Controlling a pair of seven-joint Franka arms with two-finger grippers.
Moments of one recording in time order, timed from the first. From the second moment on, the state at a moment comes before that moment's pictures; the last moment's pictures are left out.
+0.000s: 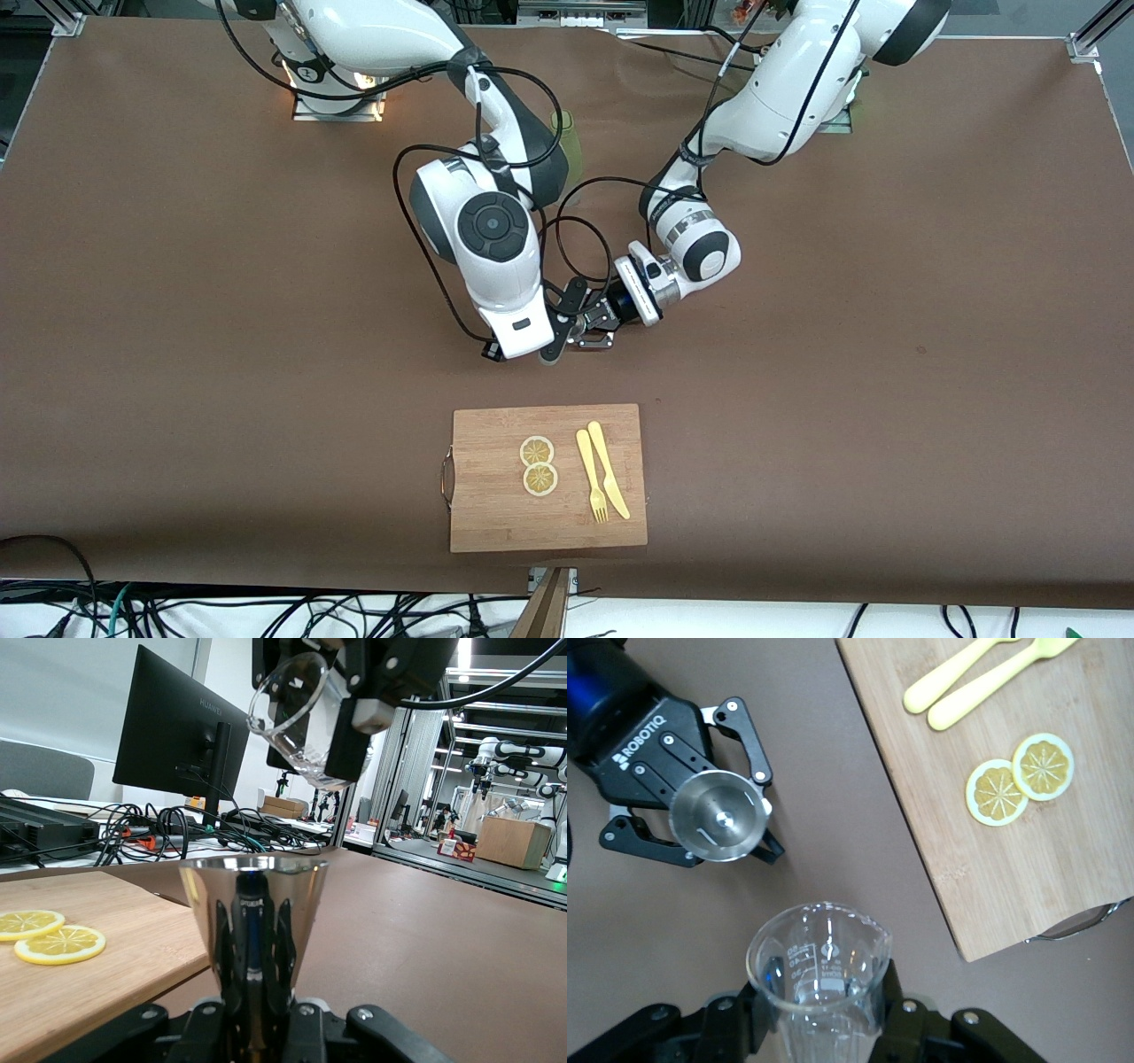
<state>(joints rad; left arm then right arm) -0.51 0.85 -0.10 -1.81 -2.58 2.10 2.74 0.83 0.82 -0.29 -1.04 0.13 1.83 -0.63</state>
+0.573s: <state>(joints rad) -0.51 0.85 -0.09 -1.81 -2.58 2.10 2.74 0.92 0.82 -0.33 -1.04 0.08 1.82 -0.59</state>
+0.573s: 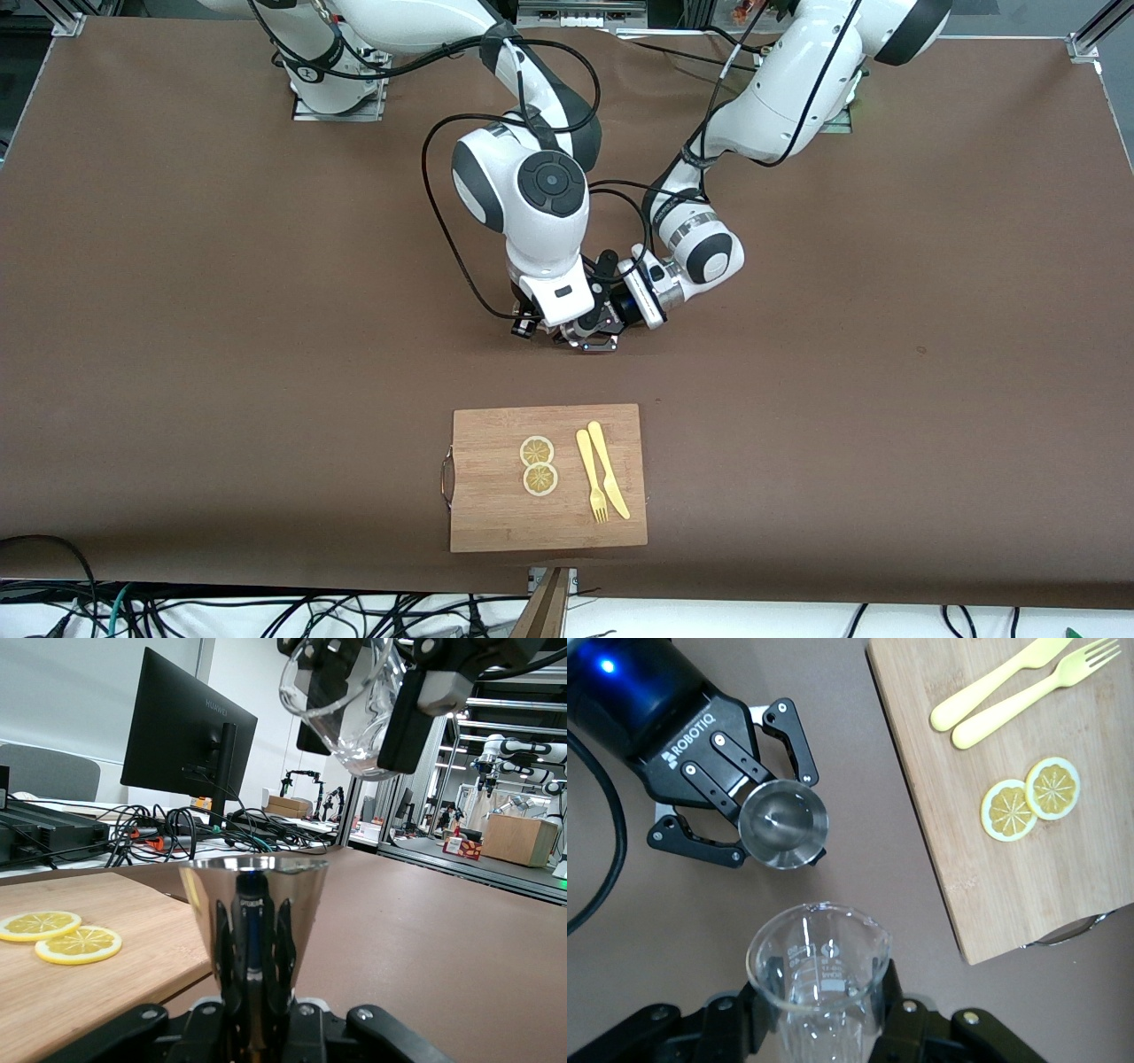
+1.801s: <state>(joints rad) -0.51 0.85 -0.08 -1.80 -2.58 2.10 2.74 1.02 0.88 -0.39 -1.04 -0.05 1.81 -0.58</state>
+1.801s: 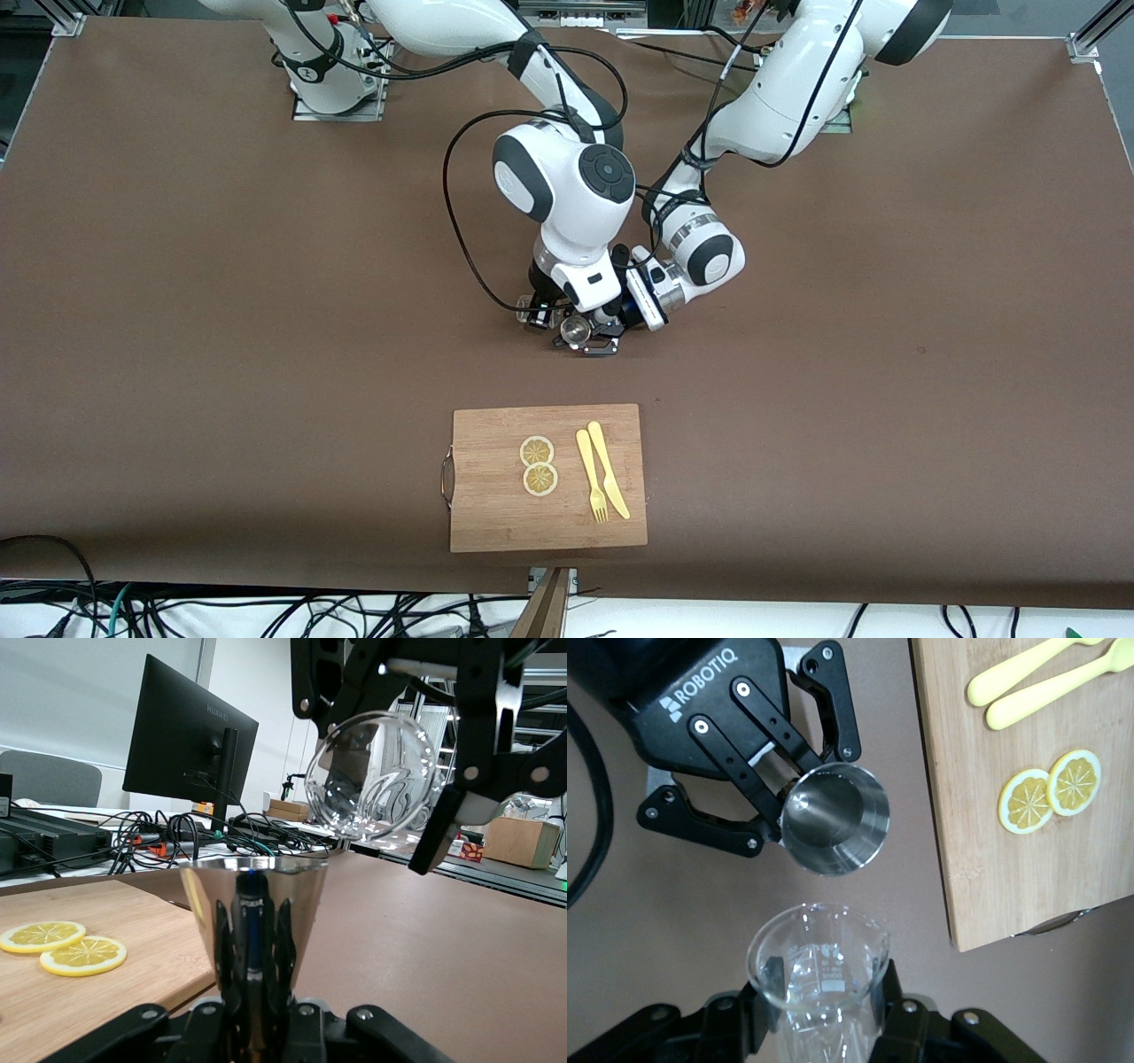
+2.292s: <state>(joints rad) -0.51 0.85 -0.08 -1.80 -2.58 2.10 2.74 1.04 0.88 -0.44 -1.04 -0.05 1.84 -0.58</state>
